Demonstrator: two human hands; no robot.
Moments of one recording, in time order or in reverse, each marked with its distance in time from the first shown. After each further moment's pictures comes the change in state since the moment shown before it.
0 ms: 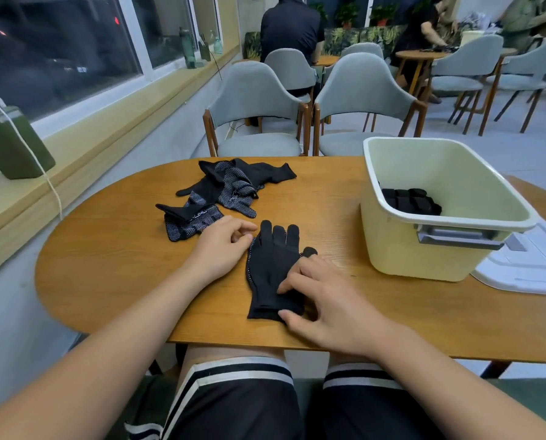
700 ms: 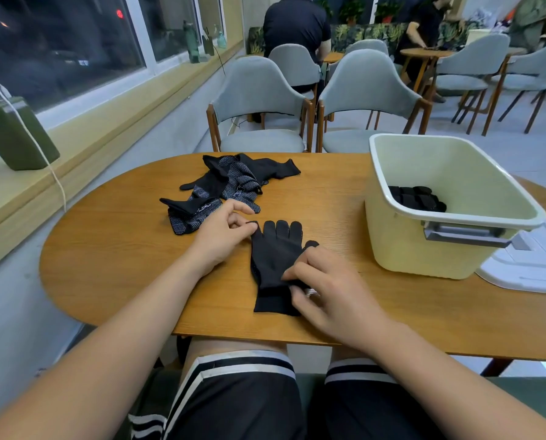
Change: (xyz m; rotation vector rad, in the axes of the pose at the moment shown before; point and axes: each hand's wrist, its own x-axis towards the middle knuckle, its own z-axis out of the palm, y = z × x) left_hand 0.004 0.000 -0.007 -0.390 0.003 -0.122; right_hand 0.004 -0.003 0.004 -0.031 0.162 -0.058
